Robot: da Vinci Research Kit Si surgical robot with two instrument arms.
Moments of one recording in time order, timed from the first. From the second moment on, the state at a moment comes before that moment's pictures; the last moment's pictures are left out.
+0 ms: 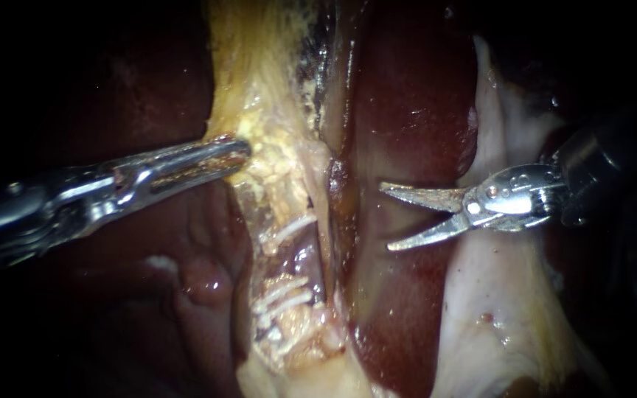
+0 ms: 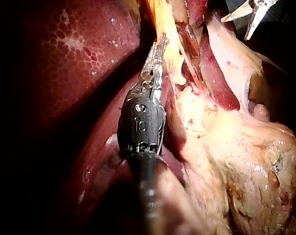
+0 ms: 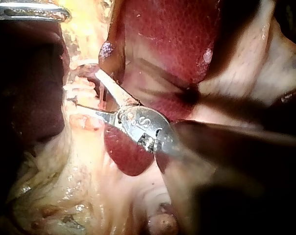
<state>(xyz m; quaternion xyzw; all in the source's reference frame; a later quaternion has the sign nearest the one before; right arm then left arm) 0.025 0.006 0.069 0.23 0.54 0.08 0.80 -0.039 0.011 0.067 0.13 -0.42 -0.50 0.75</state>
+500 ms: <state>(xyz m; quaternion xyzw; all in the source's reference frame) 0.025 0.006 0.069 0.23 0.54 0.08 0.80 -0.039 0.011 0.067 0.13 -0.42 -0.49 0.75</state>
